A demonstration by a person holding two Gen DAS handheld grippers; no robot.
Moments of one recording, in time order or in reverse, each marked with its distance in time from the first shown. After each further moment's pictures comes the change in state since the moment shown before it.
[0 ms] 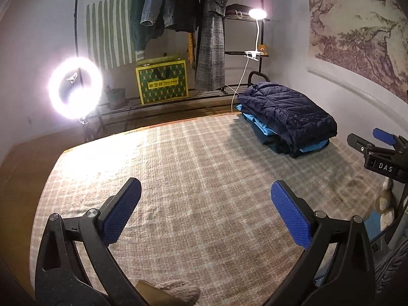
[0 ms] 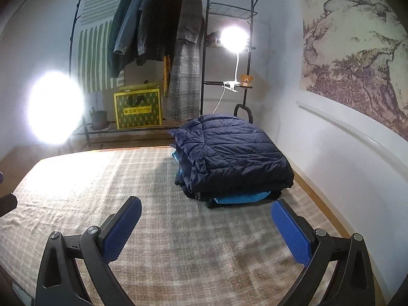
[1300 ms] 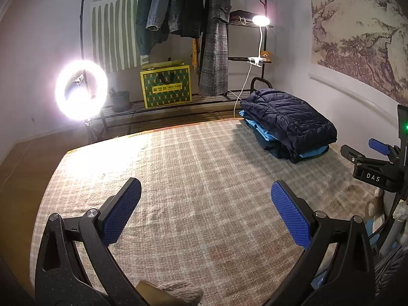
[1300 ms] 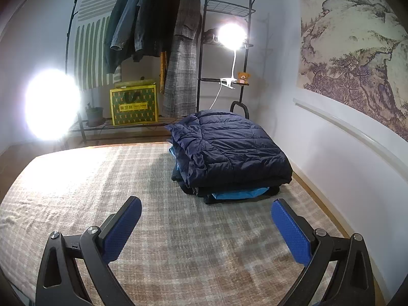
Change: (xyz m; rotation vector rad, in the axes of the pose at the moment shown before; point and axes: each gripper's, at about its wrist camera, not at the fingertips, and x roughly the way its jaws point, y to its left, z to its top) left arm -0.009 0.002 0.006 -0.018 -0.018 0.012; right arm 0.006 0.000 -0.005 0.000 0.006 -0.023
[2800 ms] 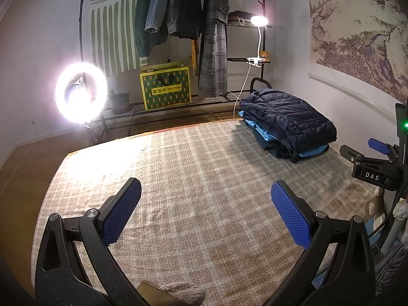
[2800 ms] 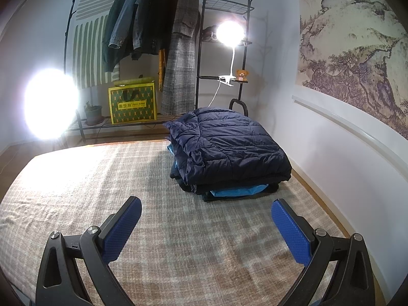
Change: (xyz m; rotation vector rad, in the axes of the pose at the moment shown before) left arm -0.001 -0.002 0.001 0.003 0.001 0.005; right arm 0.000 -0.004 -0.007 0.002 0.009 -0.003
